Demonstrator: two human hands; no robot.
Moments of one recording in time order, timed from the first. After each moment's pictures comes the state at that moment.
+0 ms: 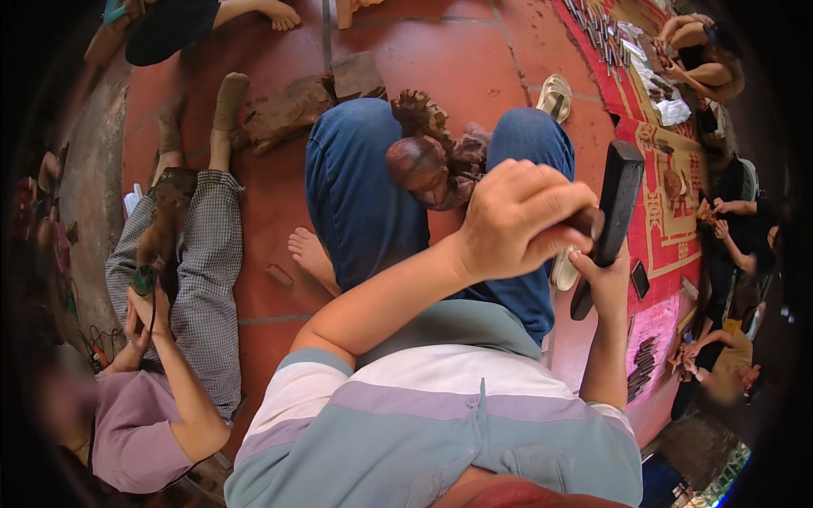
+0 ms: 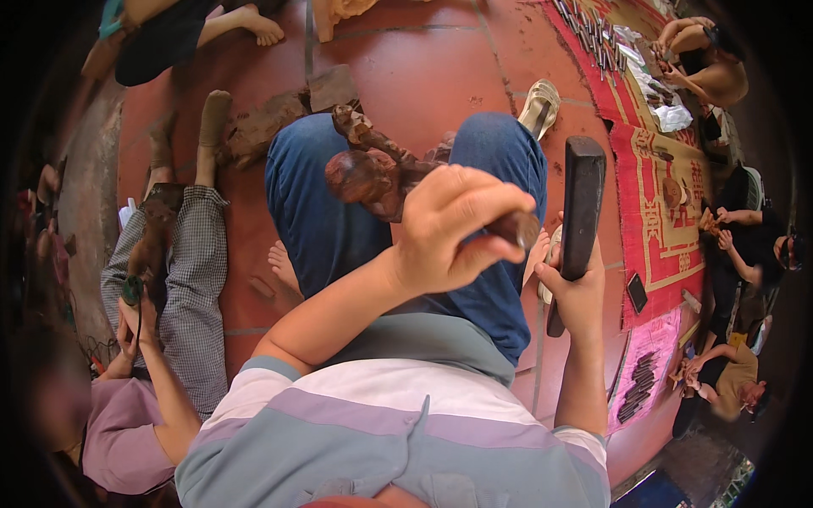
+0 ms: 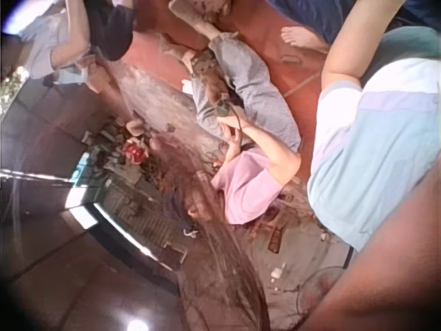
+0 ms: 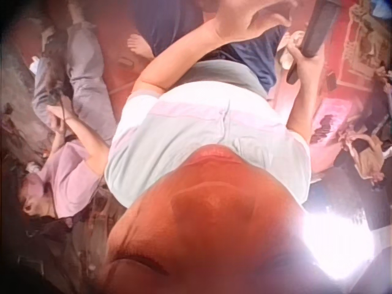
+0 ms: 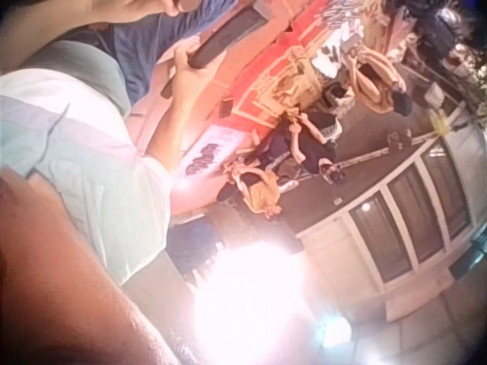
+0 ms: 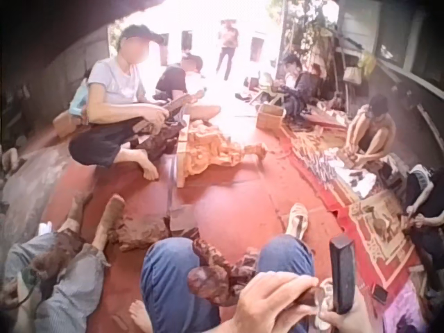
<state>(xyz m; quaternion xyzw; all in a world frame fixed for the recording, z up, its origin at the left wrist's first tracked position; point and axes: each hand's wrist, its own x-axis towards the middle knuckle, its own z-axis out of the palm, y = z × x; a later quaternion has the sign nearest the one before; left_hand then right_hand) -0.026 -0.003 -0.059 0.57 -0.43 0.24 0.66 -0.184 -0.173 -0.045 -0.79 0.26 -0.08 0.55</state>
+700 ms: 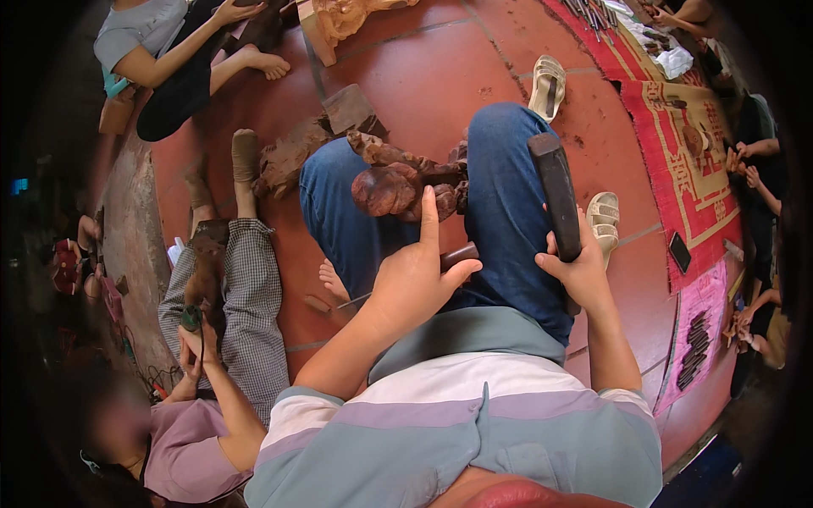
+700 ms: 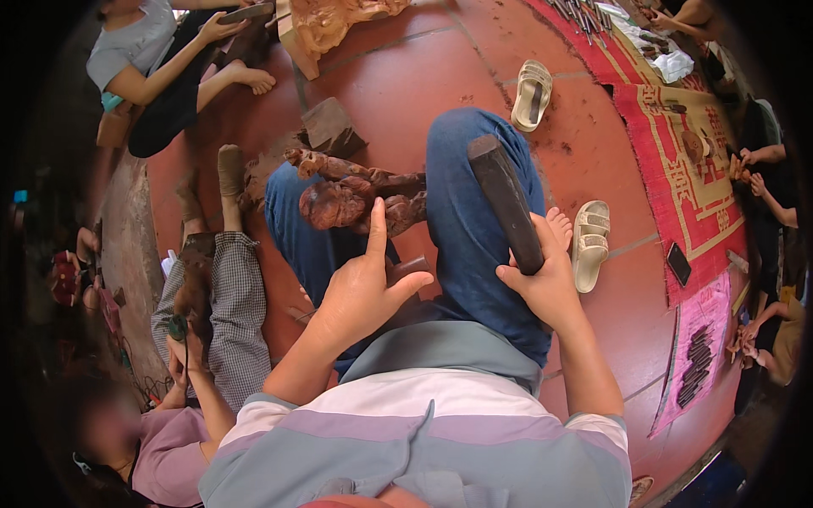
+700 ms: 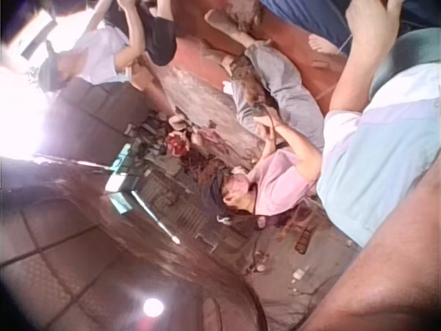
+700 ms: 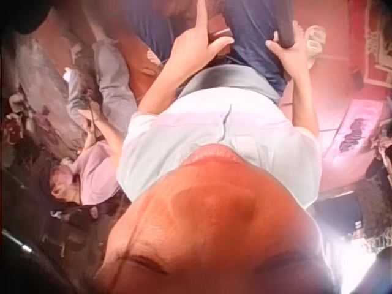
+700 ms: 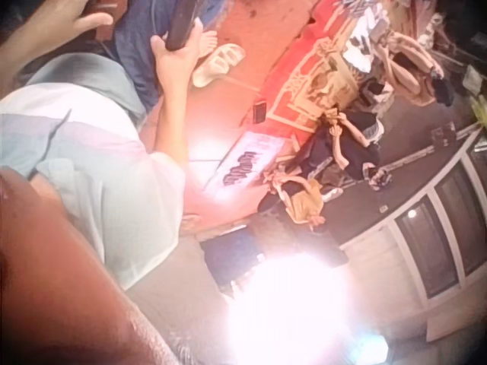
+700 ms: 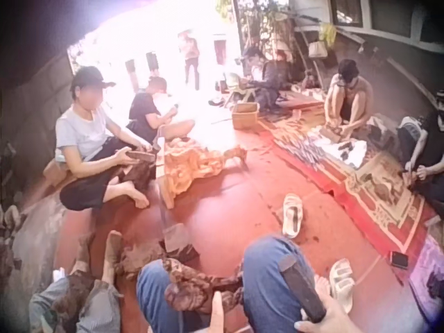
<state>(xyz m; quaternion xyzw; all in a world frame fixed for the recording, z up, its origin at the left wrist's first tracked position) -0.055 0.073 -0.042 0.87 -0.26 -0.33 0.25 -0.180 -0.150 -0.071 -0.72 0.27 -0.01 0.64</state>
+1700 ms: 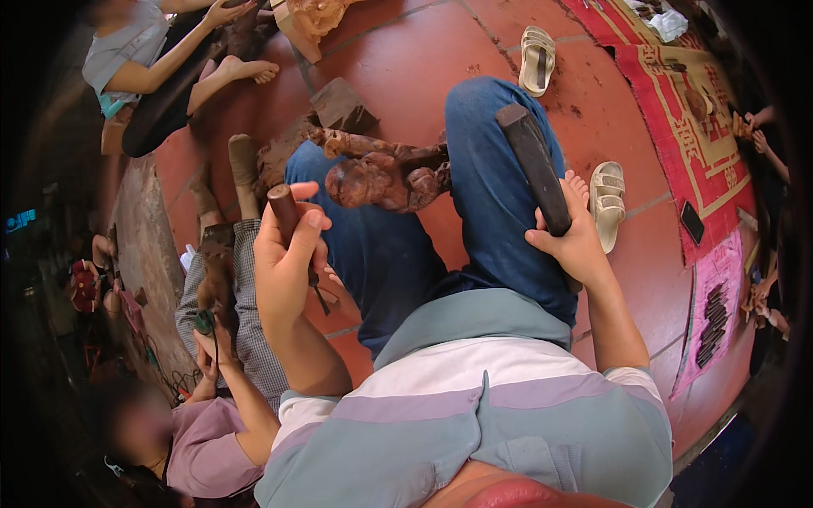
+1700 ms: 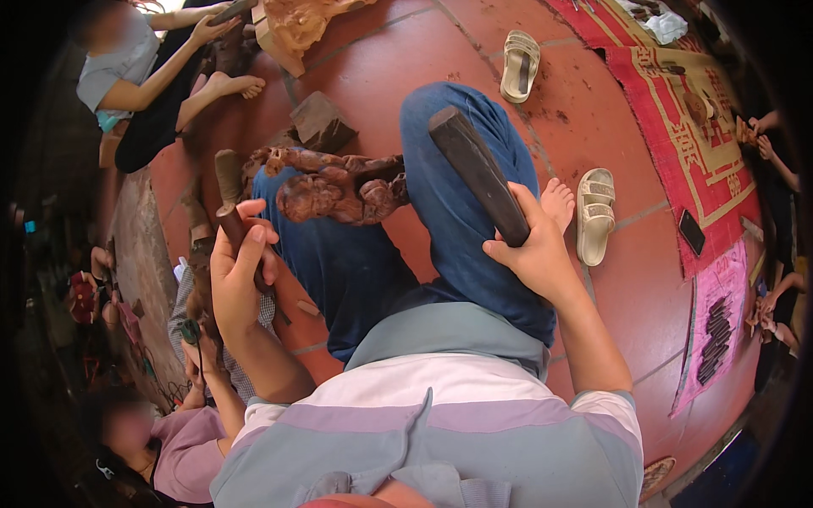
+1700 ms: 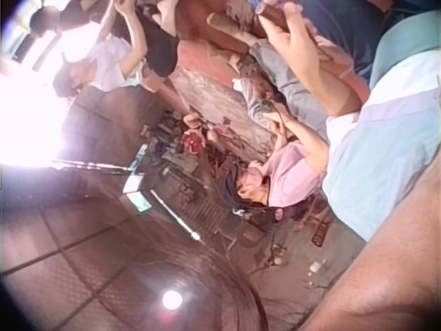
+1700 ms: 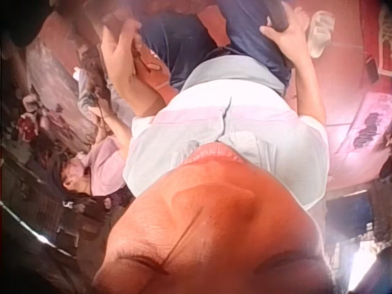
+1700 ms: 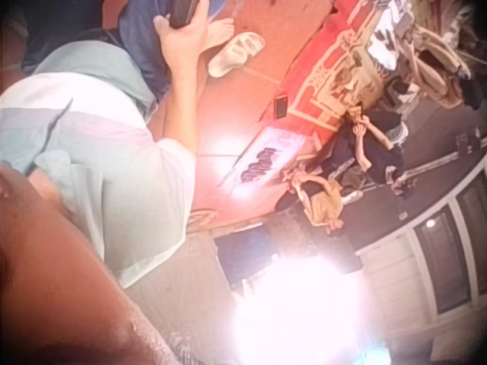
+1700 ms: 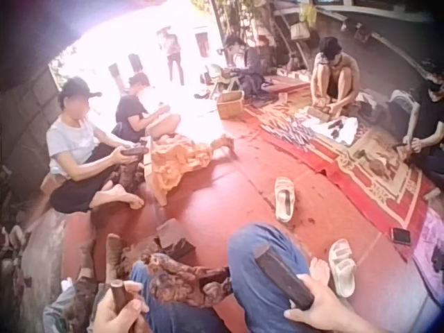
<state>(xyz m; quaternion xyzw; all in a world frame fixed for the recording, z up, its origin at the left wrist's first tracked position) -0.020 0.136 0.002 0.75 -0.05 -0.17 0.63 -0.183 -0.158 -0.083 -0.74 0.23 -0.01 0.63</state>
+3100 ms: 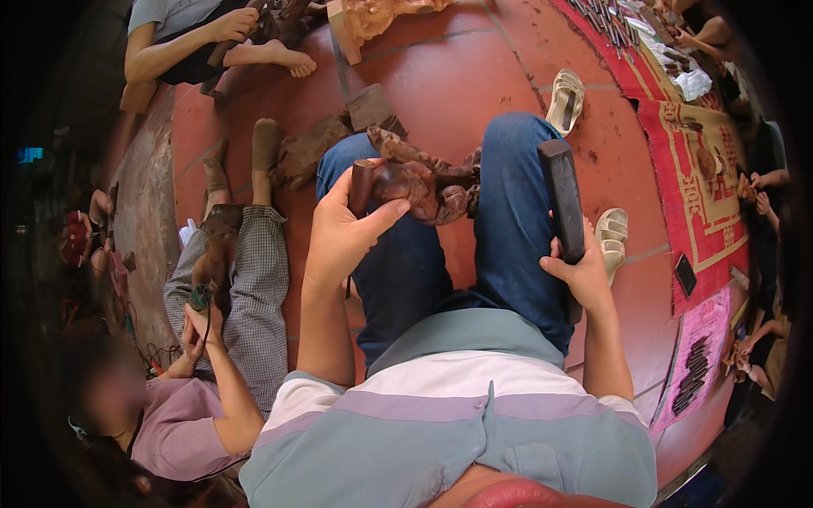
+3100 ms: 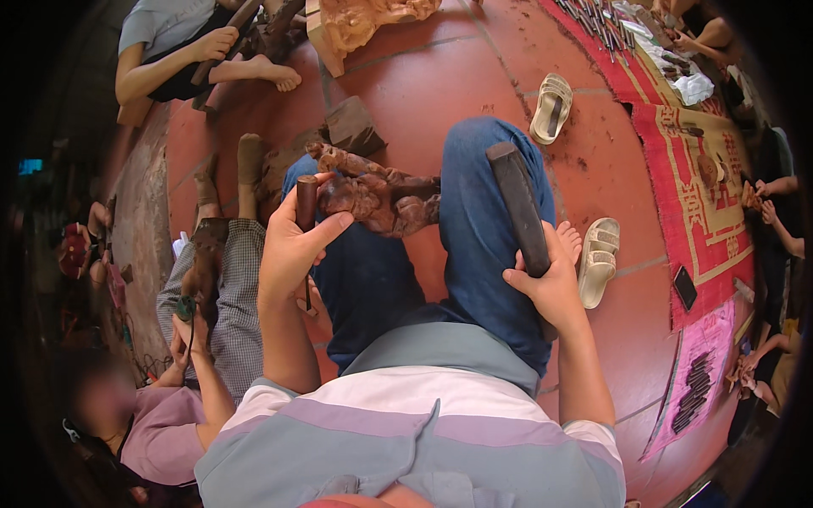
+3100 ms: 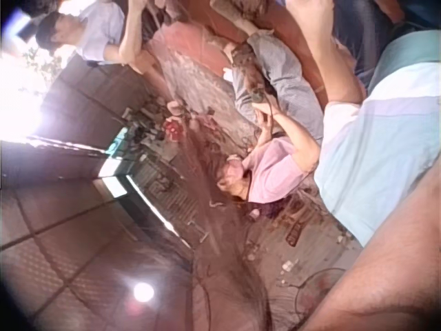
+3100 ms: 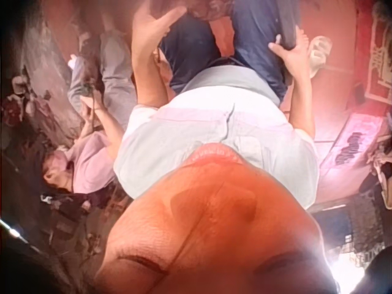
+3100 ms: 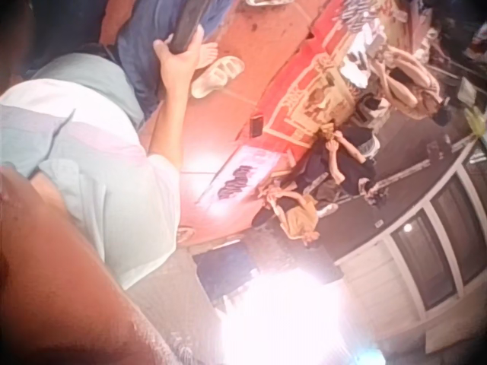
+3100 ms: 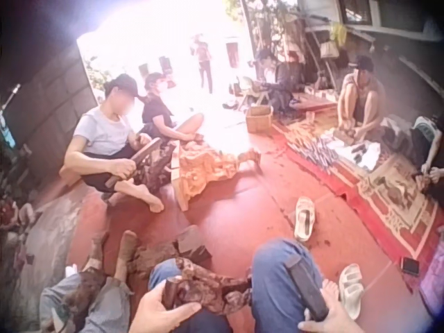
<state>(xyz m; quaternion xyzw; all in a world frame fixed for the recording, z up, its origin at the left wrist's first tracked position) -0.006 0.117 -0.019 0.80 -0.05 -0.20 0.56 -0.175 -0.159 -0.085 -0.74 0.23 0.00 0.64</state>
